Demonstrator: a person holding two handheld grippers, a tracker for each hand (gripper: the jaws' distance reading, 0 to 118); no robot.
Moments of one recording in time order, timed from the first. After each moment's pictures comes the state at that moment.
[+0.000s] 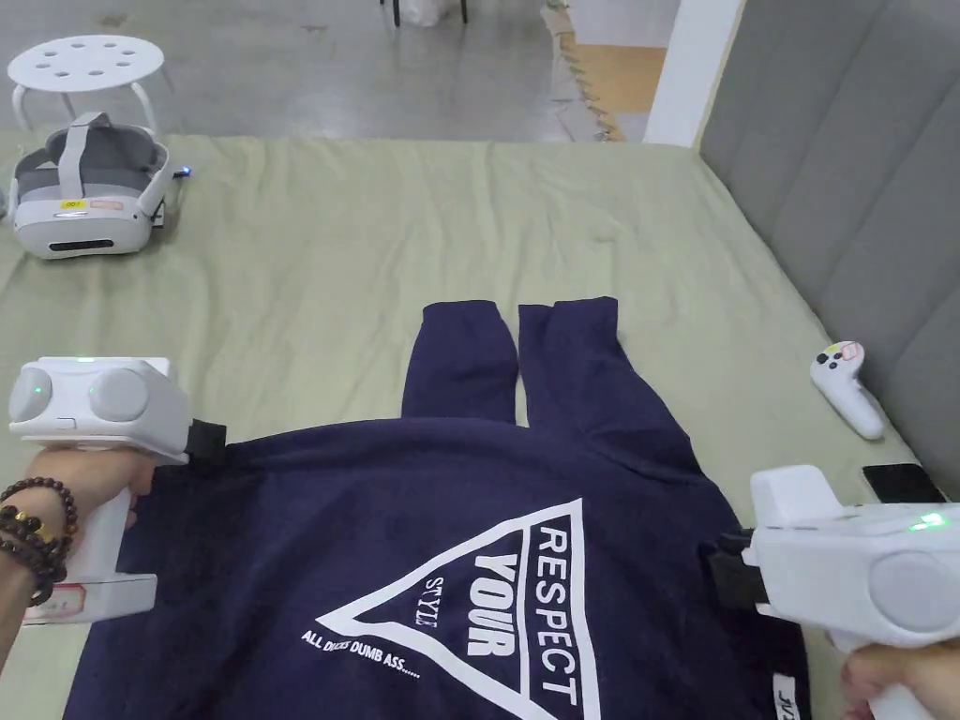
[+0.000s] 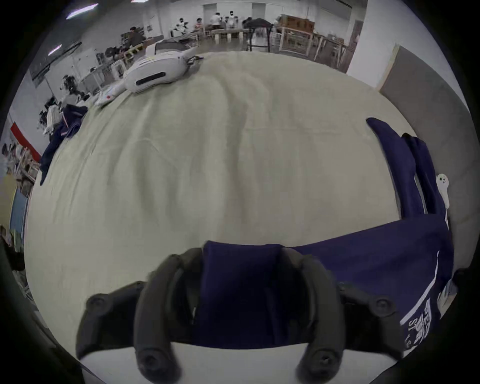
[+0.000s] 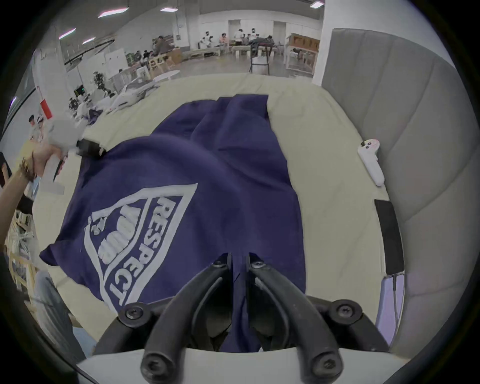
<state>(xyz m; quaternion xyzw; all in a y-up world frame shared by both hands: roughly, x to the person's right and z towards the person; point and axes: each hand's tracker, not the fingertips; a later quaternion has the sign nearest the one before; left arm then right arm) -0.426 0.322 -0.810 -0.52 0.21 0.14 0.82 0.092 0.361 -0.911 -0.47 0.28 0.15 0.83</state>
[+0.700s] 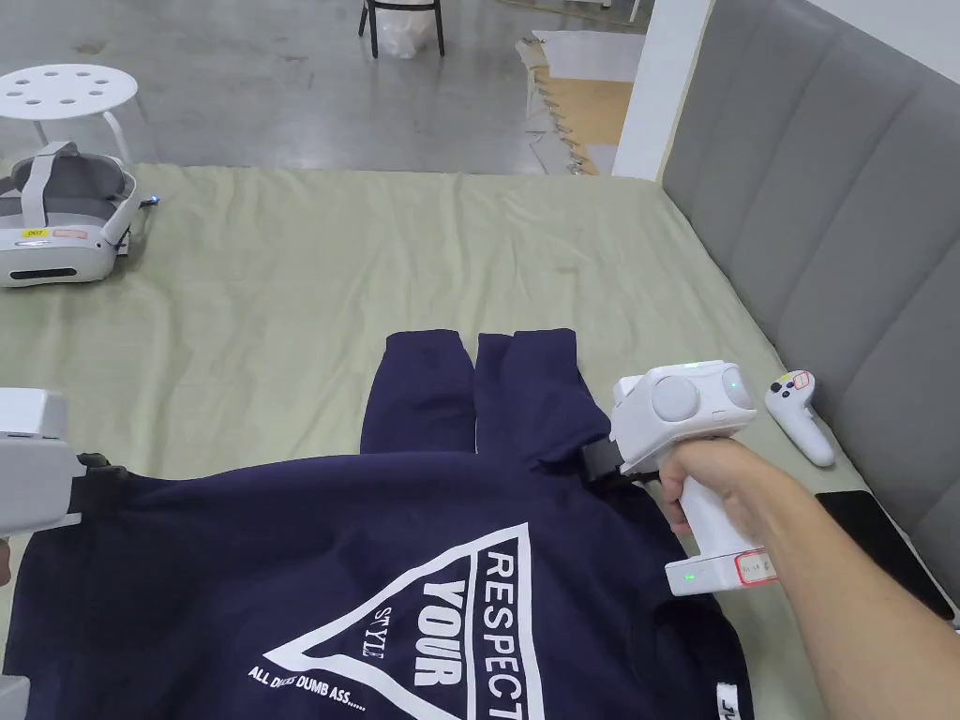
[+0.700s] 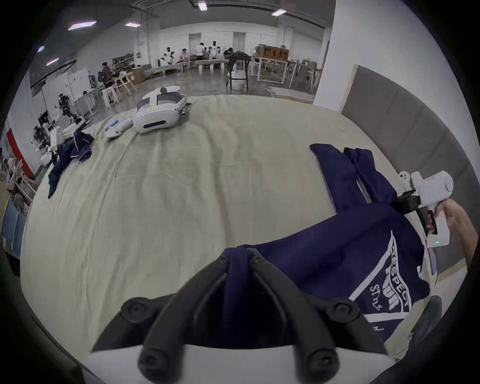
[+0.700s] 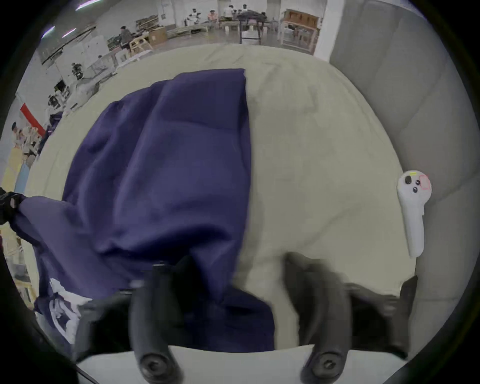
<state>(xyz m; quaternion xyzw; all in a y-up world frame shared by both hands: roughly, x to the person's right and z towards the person) -0.389 0.389 -0.733 -0.43 0.18 0.13 0.88 -0.002 0.312 -1.070 -0.54 0.27 0.17 0.78</state>
